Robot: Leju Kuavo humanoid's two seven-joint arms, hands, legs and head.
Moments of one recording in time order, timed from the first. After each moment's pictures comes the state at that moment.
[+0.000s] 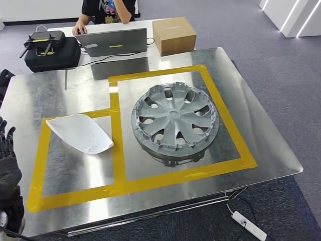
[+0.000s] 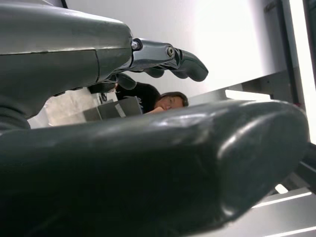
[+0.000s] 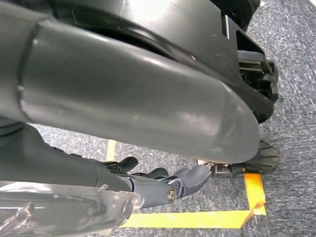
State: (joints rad) left arm 0.12 0.05 0.08 -1.78 0.11 -0.16 -0.69; right arm -0.06 0.18 -0.85 -0.19 0.84 0.10 -0.07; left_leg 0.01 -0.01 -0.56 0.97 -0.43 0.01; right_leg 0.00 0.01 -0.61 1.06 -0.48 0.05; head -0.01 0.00
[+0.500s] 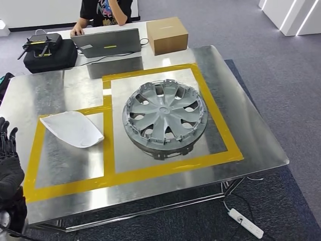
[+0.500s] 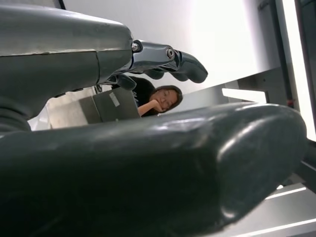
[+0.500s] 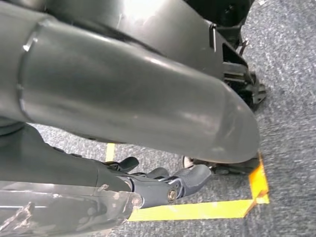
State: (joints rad) left arm 0.12 0.02 0.10 -1.78 0.10 -0.18 -0.69; right arm -0.07 0.19 -0.86 -0.19 0.84 0.10 -0.07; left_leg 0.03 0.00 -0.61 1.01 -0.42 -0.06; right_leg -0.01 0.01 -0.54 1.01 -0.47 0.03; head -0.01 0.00
